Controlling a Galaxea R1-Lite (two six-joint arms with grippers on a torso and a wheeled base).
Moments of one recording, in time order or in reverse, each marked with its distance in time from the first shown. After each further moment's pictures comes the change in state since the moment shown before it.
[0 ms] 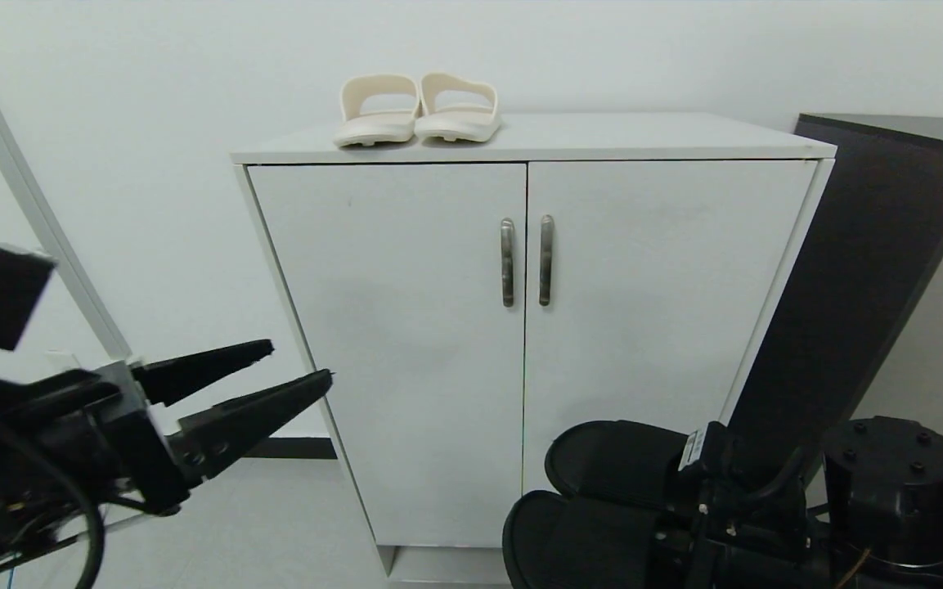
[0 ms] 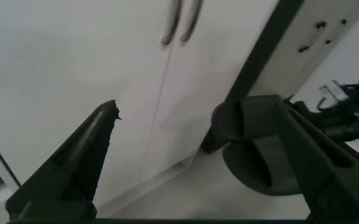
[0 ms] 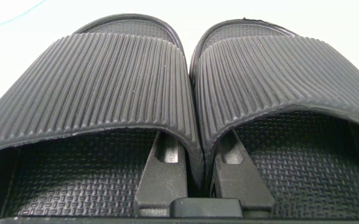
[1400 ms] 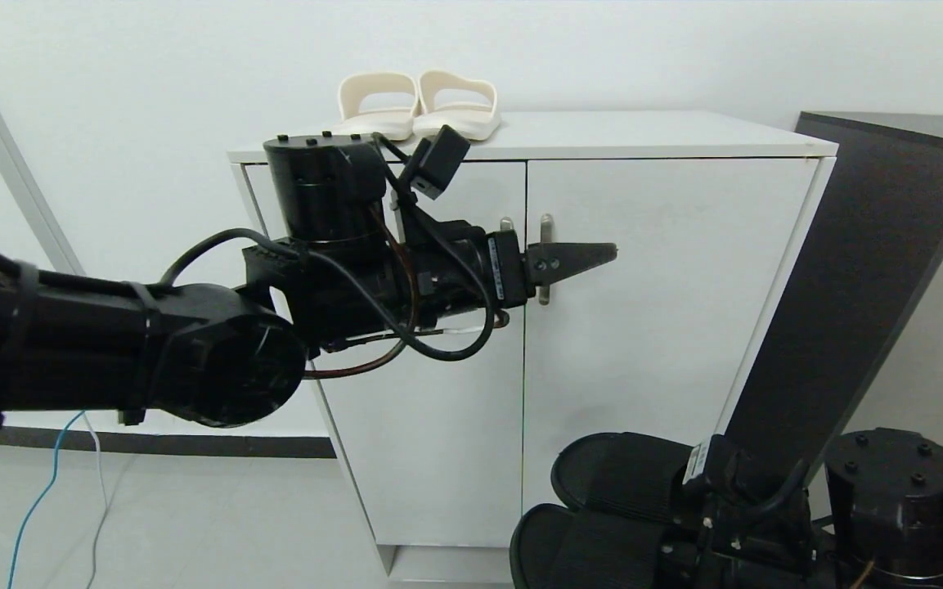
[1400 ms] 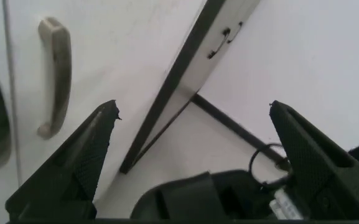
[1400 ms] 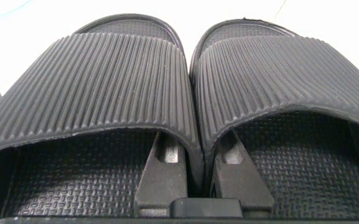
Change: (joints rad) left arm -0.281 0.699 -0.759 0.008 -0.160 -0.232; right arm -0.002 -0.001 0.032 0.000 -0.002 0.000
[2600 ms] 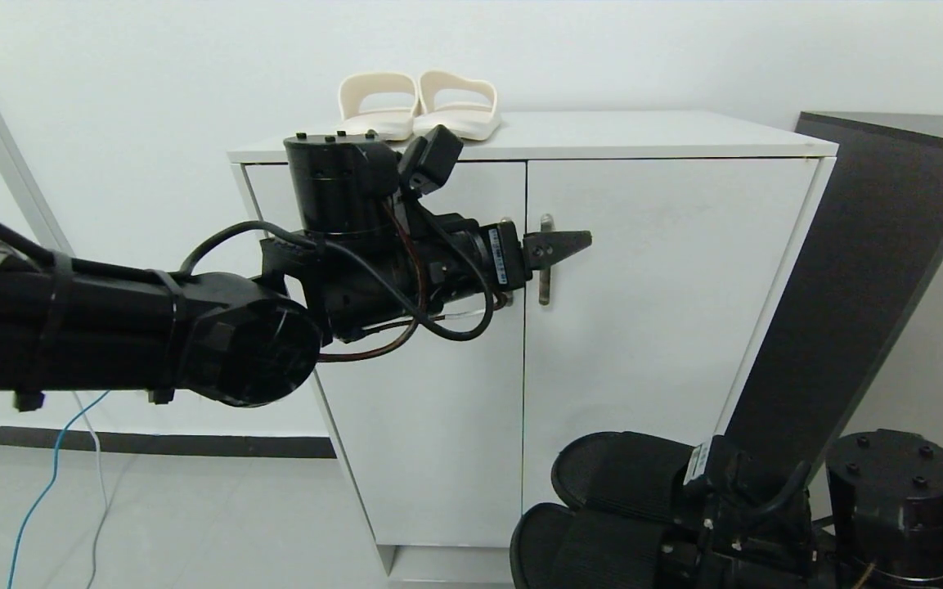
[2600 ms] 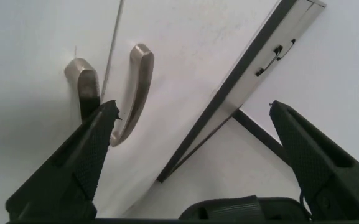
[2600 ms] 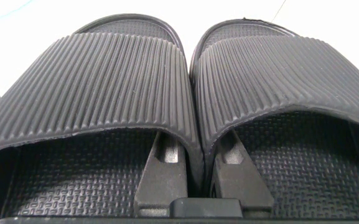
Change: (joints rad) left arm 0.012 0.032 -0.054 0.050 0.193 0.064; right arm 0.000 0.005 0.007 -0.017 -0.001 -0.001
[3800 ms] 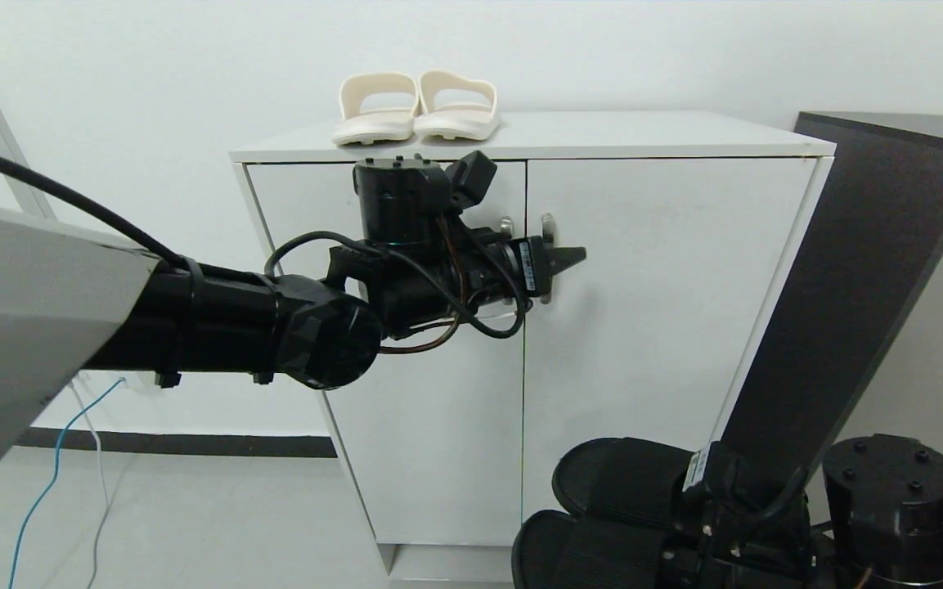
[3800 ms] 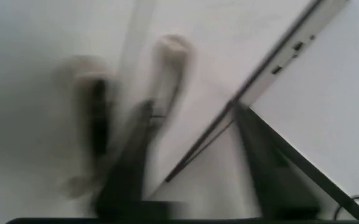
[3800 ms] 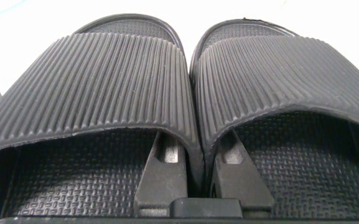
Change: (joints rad) left arm -0.009 0.135 -0.132 0.033 0.029 0.005; right arm 0.001 0.005 0.010 0.001 0.003 -0.001
